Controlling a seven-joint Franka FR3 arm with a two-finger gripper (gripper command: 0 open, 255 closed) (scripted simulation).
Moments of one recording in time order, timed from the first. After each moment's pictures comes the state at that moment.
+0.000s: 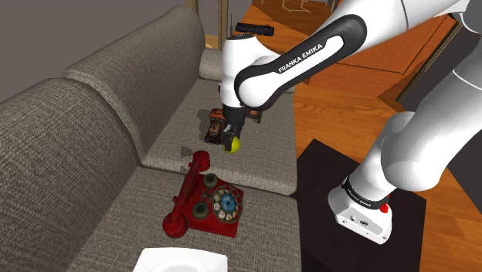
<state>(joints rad) 0.16 -0.07 0.21 -2.41 0.16 2.31 -0.01</state>
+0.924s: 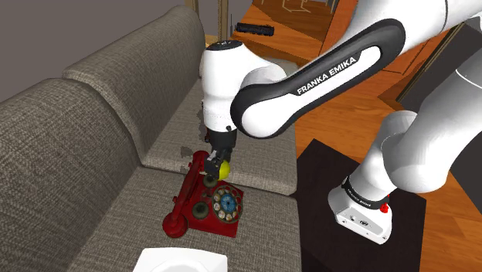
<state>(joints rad) 0.28 -0.09 0.36 -2.37 0.18 2.27 0.24</state>
